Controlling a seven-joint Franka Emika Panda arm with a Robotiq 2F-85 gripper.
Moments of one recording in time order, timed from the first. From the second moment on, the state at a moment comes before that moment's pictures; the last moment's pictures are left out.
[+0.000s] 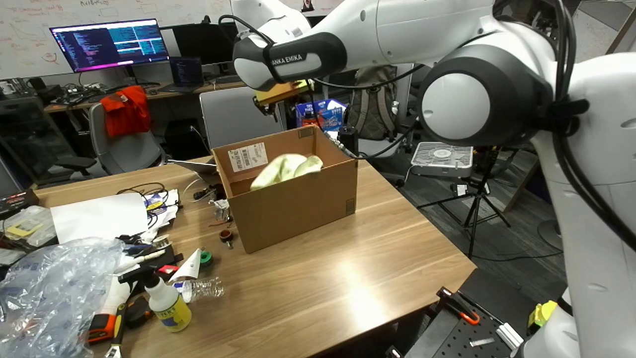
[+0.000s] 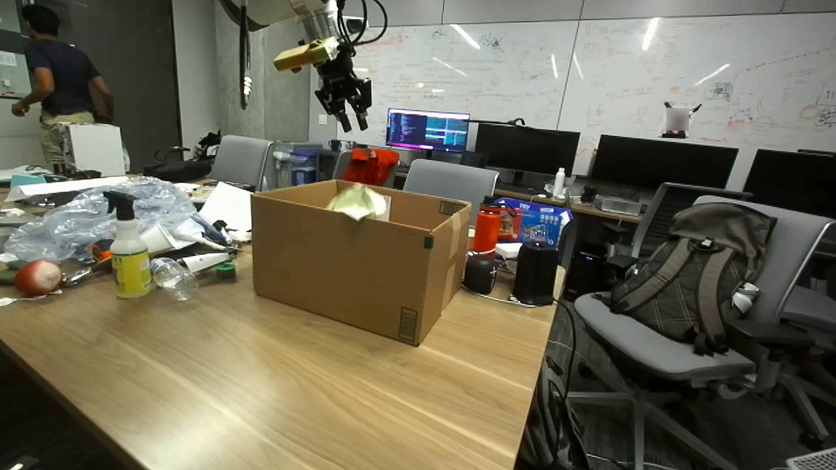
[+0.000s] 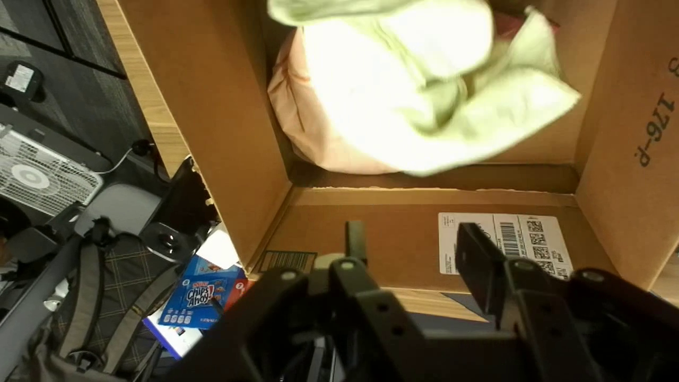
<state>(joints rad) 0.15 0.57 -0.05 -1.15 -0.36 1.98 0.53</state>
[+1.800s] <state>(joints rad) 0.17 0.17 0.01 -1.62 -0.33 1.77 0.60</state>
